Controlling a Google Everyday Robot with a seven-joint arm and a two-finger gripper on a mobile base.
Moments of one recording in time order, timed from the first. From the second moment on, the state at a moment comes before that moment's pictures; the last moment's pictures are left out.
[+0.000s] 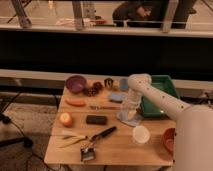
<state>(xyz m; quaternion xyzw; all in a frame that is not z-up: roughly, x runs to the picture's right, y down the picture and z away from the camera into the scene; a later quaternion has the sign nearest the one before) 0.144 0.161 0.891 -0.42 -0.16 -0.12 0.89</state>
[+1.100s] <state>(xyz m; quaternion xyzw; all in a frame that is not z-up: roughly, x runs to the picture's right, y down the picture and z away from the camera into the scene) 0.147 0.104 0.810 -0.33 -0.18 -0.13 0.92</state>
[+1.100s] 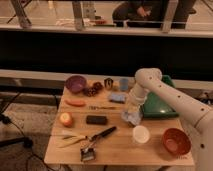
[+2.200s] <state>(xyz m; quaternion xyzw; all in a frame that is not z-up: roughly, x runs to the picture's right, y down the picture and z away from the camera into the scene) 0.244 0.079 0.688 -0.21 -0.06 -0.09 0.97</state>
